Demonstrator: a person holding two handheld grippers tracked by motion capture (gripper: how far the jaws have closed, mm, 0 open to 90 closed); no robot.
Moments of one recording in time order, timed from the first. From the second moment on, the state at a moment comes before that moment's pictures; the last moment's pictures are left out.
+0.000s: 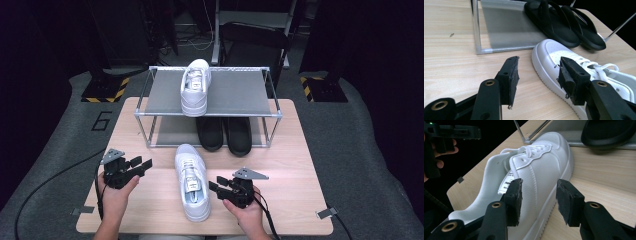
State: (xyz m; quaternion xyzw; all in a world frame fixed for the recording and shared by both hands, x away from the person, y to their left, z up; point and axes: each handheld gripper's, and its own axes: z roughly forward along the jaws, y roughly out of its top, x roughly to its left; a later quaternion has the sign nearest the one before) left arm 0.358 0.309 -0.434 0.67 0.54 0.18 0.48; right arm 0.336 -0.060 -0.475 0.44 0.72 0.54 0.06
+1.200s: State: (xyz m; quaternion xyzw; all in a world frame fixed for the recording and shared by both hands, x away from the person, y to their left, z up) left arm 0.355 0.315 -0.441 0.67 0.55 0.17 0.47; right arm 0.346 -0.023 -0.490 0.43 0.75 0.50 0.06
